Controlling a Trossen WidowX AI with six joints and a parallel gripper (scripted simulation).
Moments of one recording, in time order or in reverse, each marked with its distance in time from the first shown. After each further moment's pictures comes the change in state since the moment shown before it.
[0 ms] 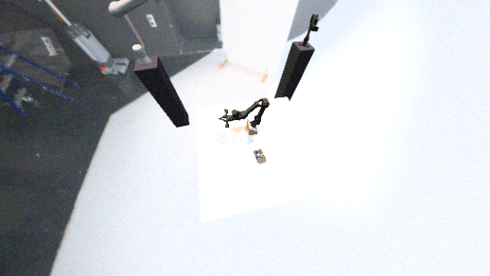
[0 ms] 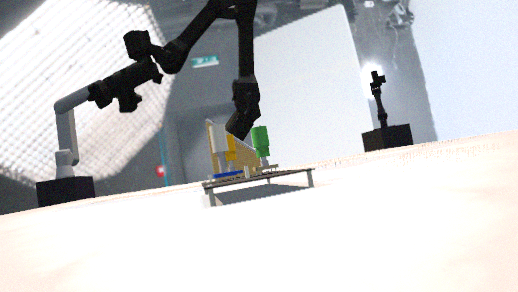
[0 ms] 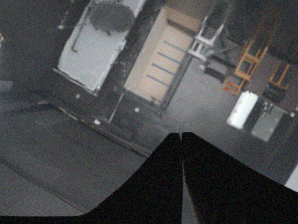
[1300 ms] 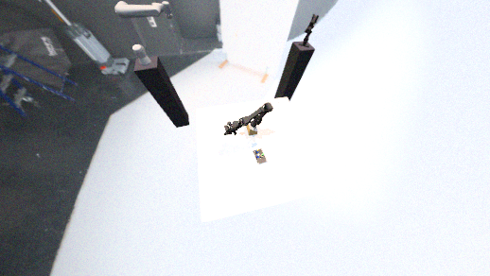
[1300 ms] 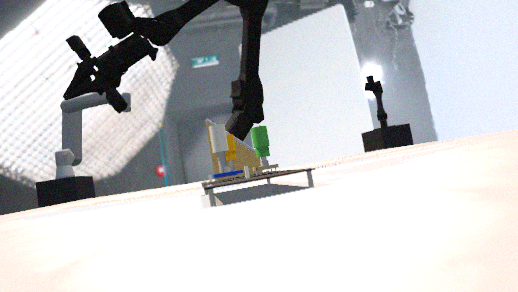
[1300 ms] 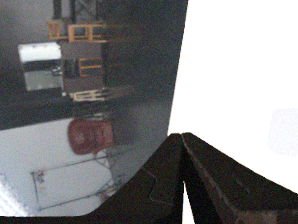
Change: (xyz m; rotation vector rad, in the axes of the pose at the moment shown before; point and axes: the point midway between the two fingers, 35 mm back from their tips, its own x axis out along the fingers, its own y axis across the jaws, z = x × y) arm -0.052 -0.147 -0.038 -1.231 0.189 -0.492
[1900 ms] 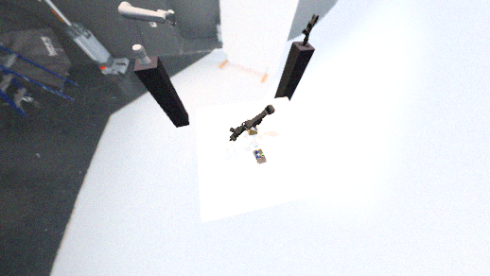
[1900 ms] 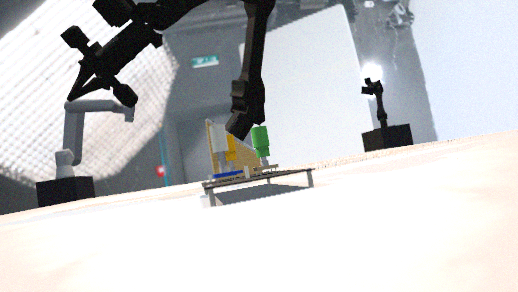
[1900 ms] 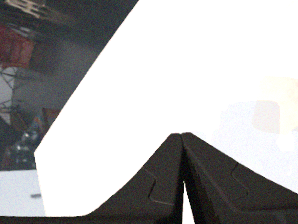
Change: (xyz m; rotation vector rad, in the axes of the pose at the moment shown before) arm -0.016 -0.030 -0.068 -0.557 0.175 -0.153
